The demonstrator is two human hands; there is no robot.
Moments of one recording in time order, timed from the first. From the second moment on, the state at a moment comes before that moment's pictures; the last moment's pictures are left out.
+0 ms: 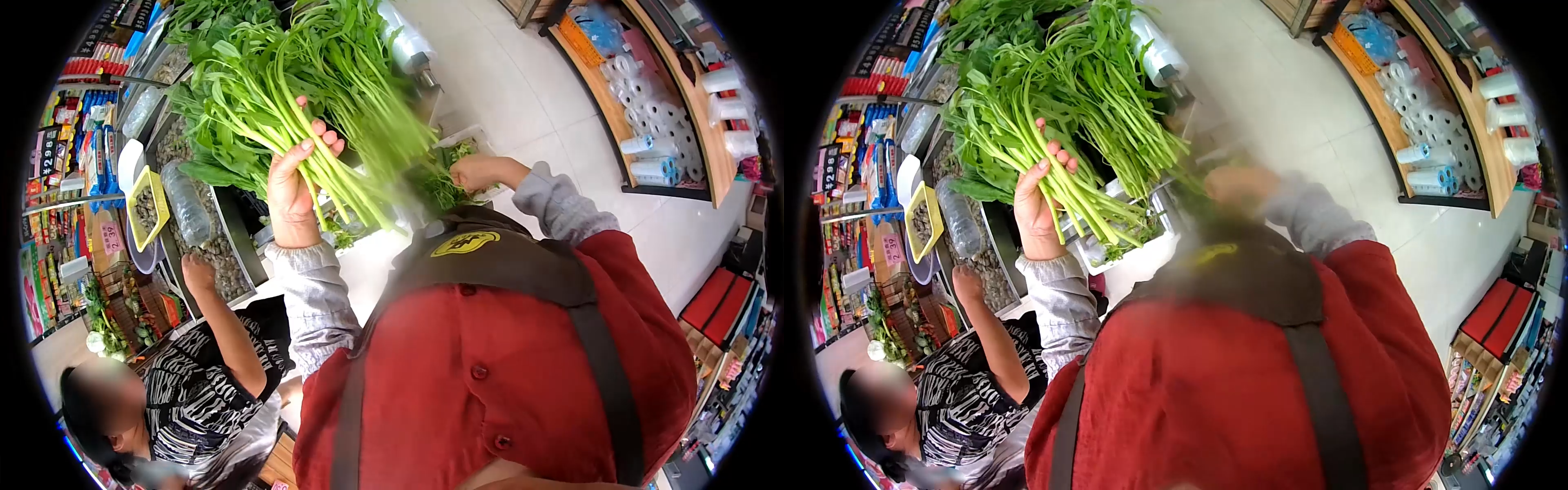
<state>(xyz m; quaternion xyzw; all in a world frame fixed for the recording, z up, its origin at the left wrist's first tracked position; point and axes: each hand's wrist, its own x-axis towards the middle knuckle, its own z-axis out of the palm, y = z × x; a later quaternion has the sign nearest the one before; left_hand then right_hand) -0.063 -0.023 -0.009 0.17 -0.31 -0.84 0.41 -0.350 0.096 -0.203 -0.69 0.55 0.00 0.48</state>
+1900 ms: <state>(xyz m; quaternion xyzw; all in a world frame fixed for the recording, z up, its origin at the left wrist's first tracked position) -0.150 0.004 -0.058 0.37 -0.36 -0.76 0.40 -0.304 0.069 -0.081 -0.42 0.50 -0.42 0.64</state>
